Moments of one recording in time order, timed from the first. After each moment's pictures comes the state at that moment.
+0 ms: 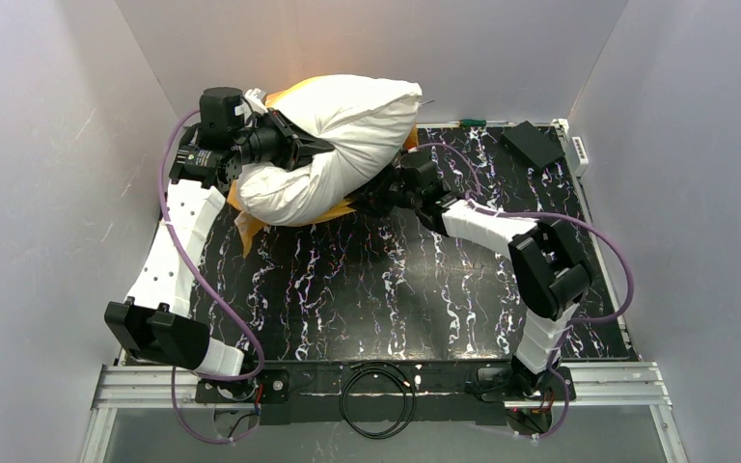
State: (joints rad) left arm -0.20 1.44 1.65 -0.68 0.66 -1.16; right arm 0.65 1.80 1.22 0.17 -0.38 1.33
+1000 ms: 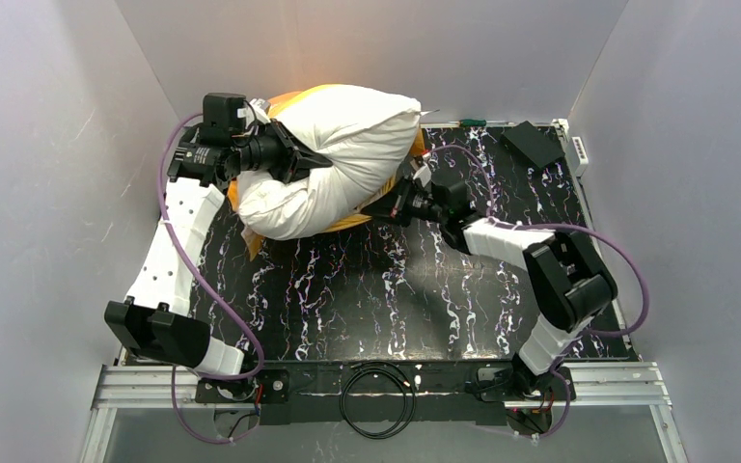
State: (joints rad) left arm -0.20 1.45 1.67 -0.85 0.64 -1.05; right arm 0.57 1.72 0.97 0.48 -0.56 1.13
